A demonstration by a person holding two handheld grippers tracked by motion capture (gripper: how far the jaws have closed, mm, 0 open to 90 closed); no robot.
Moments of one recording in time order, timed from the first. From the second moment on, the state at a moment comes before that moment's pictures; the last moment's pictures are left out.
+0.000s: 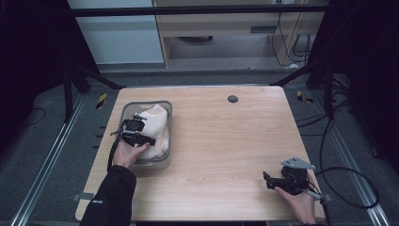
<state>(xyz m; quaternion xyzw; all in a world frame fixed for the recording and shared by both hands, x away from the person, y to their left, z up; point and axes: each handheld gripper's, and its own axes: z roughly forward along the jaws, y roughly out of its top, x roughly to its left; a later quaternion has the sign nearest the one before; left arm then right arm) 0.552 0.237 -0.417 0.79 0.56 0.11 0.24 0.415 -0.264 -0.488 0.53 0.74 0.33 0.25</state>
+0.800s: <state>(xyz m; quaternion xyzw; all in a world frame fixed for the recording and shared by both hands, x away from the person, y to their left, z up) 0.529 0.266 -0.370 0.76 0.55 0.12 0.32 0.416 -0.264 -0.489 0.53 0.74 0.33 0.25</state>
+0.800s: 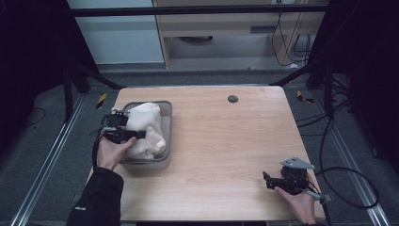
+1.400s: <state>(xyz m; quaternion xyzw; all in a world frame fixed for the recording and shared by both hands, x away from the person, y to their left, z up) 0.517 0.274 -0.336 0.75 0.54 0.14 0.36 0.416 -0.264 -0.489 0.53 0.74 0.33 0.25</state>
